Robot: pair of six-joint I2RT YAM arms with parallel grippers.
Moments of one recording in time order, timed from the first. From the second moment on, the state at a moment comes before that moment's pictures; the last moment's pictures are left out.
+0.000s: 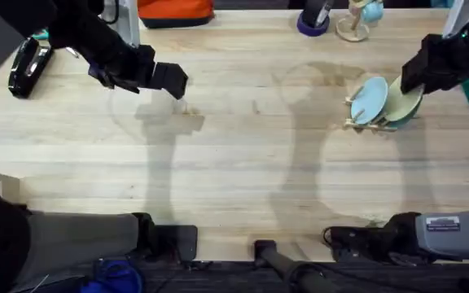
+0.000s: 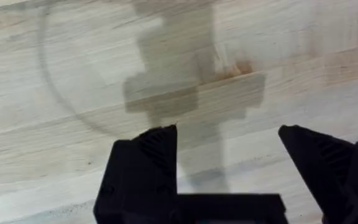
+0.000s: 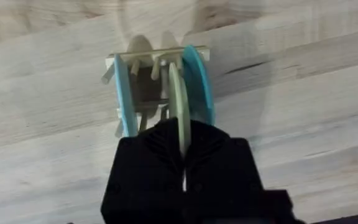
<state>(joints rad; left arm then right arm) 0.08 1.52 1.30 -1.13 0.18 0.24 -0.21 1.60 1.41 -1.21 0.06 0.03</state>
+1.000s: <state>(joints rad) 0.08 1.52 1.30 -1.13 0.18 0.24 -0.21 1.62 1.42 -1.22 0.06 0.08</state>
